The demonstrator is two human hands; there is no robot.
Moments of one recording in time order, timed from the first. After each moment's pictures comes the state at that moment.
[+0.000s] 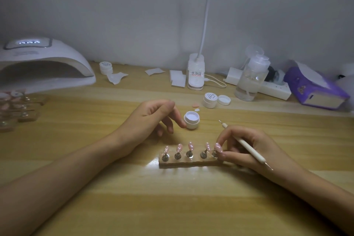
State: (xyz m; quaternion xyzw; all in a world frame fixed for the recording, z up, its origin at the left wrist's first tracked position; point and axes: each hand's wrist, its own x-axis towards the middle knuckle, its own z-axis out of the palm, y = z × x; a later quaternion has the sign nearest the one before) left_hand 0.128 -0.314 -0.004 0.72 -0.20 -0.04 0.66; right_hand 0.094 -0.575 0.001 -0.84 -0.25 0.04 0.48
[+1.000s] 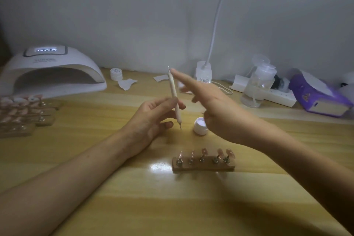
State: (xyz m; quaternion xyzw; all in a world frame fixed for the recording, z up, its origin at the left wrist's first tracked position) left_hand 0.135 -0.300 0.004 0.59 -0.13 -0.09 0.79; right_hand 0.134 -0.475 0.063 -0.93 -0.32 -0.06 0.19
